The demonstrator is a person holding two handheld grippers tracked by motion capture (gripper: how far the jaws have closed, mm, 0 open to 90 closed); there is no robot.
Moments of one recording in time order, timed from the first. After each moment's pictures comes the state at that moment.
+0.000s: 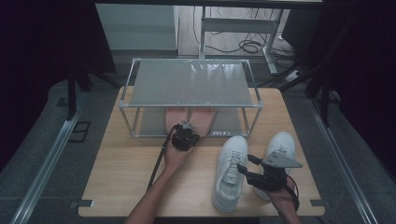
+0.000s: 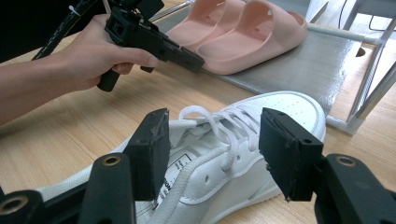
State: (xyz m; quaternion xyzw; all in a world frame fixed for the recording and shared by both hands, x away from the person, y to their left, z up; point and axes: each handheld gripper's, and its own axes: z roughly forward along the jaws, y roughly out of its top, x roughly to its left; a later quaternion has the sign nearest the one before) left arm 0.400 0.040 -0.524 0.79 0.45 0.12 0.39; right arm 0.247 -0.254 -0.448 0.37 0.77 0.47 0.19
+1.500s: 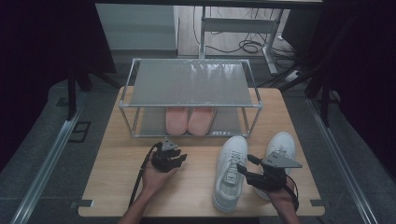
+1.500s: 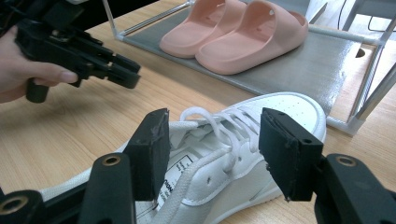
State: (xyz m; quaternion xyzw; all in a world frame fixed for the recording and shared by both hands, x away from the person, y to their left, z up) left arm 0.316 0.101 -0.518 0.81 0.42 0.13 0.39; right arm 0.246 -0.253 -0.448 0.37 0.77 0.47 0.19
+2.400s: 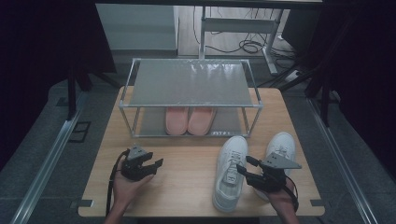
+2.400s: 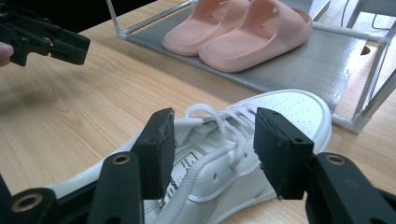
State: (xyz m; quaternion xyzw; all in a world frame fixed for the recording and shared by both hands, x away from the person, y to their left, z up) left arm 0.277 0.173 -0.501 0.78 0.46 0.15 0.40; right arm 0.244 -0.251 -0.449 0.37 0.77 0.48 0.19
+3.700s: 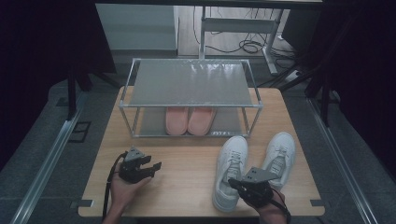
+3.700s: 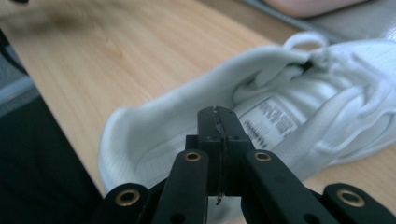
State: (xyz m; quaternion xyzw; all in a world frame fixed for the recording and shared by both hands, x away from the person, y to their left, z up) left arm 0.275 0.182 -0.509 0.78 0.47 0.13 0.40; right arm 0.216 -0.217 -0.471 0.32 0.85 0.40 0.14
